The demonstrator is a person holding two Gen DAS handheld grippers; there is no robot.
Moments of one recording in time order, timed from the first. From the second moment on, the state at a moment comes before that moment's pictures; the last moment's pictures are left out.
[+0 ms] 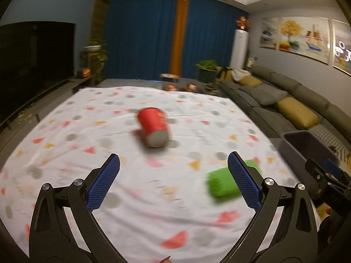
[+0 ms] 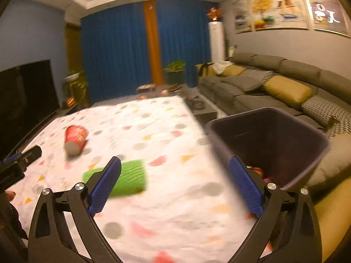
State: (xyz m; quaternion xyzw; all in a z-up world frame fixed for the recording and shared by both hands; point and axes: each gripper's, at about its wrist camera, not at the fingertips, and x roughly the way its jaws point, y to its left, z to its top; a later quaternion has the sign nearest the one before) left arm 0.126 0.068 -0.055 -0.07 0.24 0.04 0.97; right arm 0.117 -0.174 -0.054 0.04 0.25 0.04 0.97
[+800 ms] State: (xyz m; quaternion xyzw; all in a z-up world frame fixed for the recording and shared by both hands) left arm 0.109 0.165 -0.053 -0.12 0.23 0.08 0.96; right arm 0.169 -0.039 -0.105 -0.08 0.36 0.09 0.92
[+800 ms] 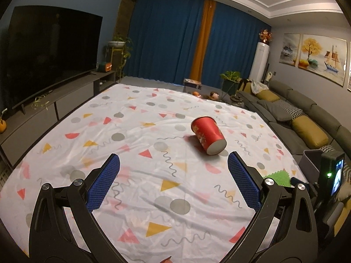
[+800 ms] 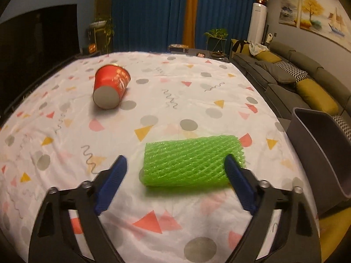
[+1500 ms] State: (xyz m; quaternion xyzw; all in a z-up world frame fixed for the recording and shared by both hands) left arm 0.193 0.131 -0.070 -0.11 0.28 0.05 0.95; right arm 0.169 -0.078 -0.085 -0.06 0.31 0.03 0.95
